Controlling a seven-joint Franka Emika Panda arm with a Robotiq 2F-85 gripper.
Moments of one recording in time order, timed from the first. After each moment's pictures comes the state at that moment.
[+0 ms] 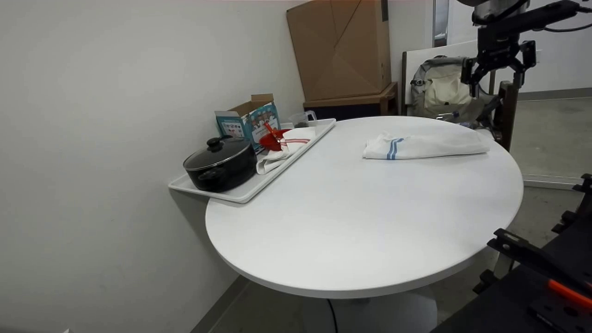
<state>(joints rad) -0.32 0.30 -0.22 -2.26 -0.06 2.55 0.07</state>
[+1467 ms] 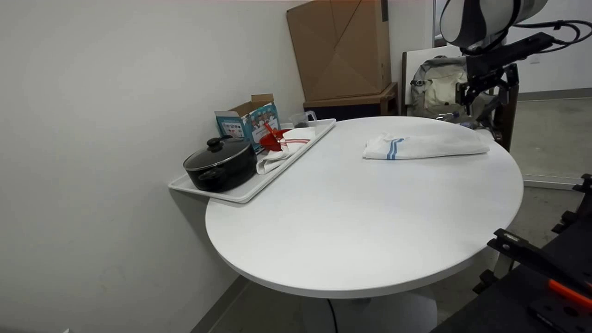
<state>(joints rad) -0.27 0.53 -0.27 -2.10 -0.12 2.67 0.03</state>
